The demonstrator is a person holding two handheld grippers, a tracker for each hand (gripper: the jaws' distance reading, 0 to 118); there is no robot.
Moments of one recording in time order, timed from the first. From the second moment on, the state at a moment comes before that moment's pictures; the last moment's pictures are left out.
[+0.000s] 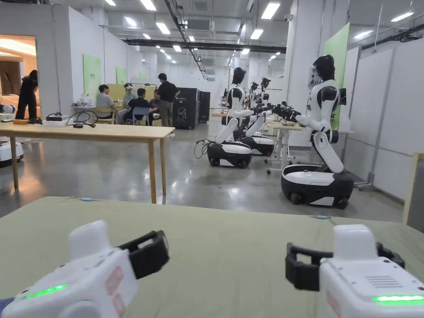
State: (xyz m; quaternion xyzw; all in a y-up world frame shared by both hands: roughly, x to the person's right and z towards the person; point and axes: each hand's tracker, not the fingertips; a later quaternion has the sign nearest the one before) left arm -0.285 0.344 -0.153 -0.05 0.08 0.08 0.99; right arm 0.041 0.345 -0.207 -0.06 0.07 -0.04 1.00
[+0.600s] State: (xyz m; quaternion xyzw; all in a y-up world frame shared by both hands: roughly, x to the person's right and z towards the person) left arm -0.267 0.348 -0.164 -0.07 0.07 0.00 1.00; right arm 0.034 0.334 -0.204 -0.04 0.01 0.07 1.00
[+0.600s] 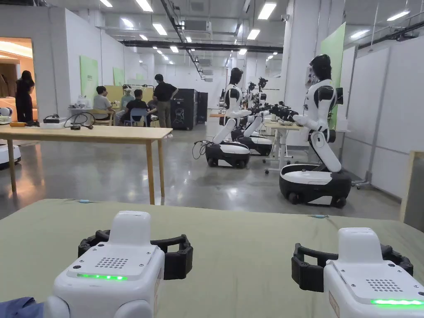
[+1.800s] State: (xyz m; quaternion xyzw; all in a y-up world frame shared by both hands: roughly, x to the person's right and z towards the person) left arm -0.490 0.349 -0.001 -0.09 0.36 0.02 0.93; right arm -0.237 0.305 -0.203 -0.07 0.29 0.04 0.95
